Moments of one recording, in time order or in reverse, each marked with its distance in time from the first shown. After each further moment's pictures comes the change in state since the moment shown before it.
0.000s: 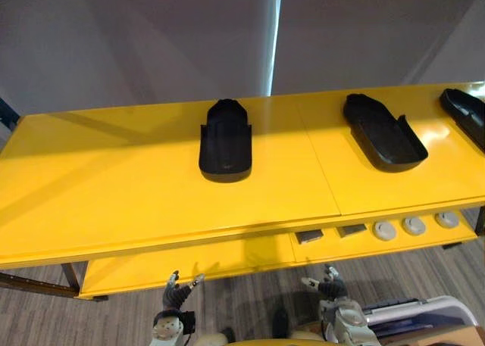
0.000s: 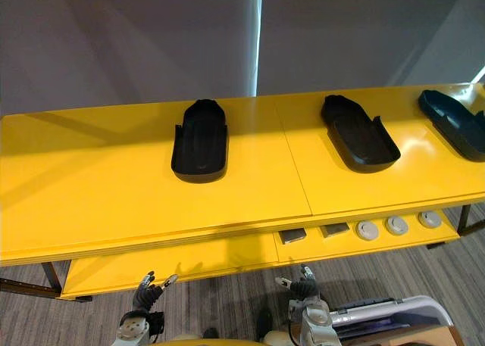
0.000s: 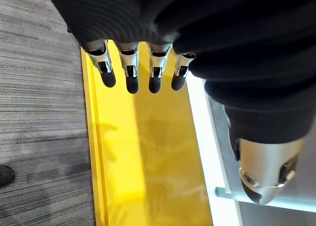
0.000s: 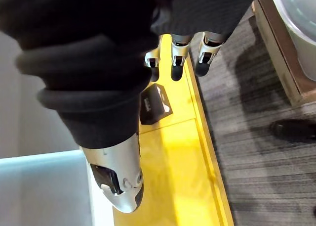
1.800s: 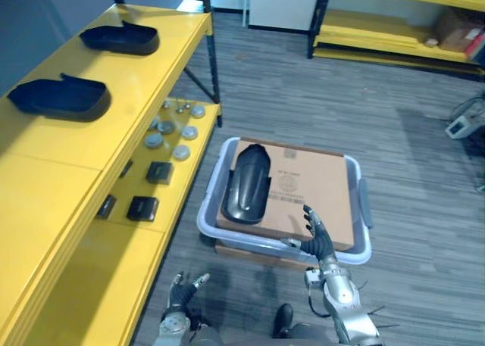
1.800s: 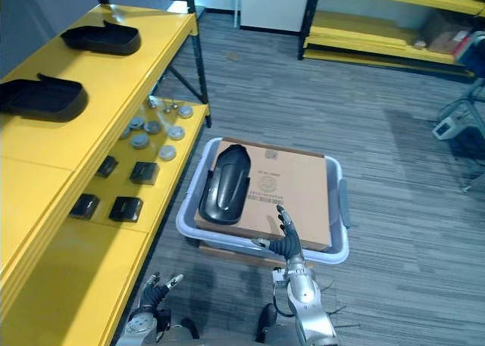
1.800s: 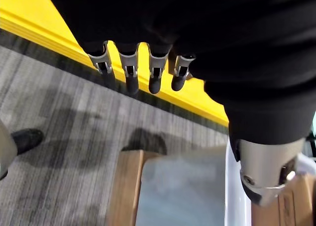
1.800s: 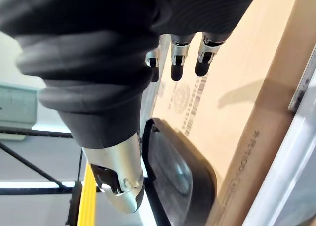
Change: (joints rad) left arm -0.070 -0.022 -0.071 0.144 -0.001 -0.011 0.040; right arm 0.145 -0.001 0.250 -0.681 -0.140 -0.064 -0.042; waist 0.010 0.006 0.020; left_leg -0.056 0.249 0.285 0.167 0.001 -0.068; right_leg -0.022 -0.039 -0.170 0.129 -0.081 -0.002
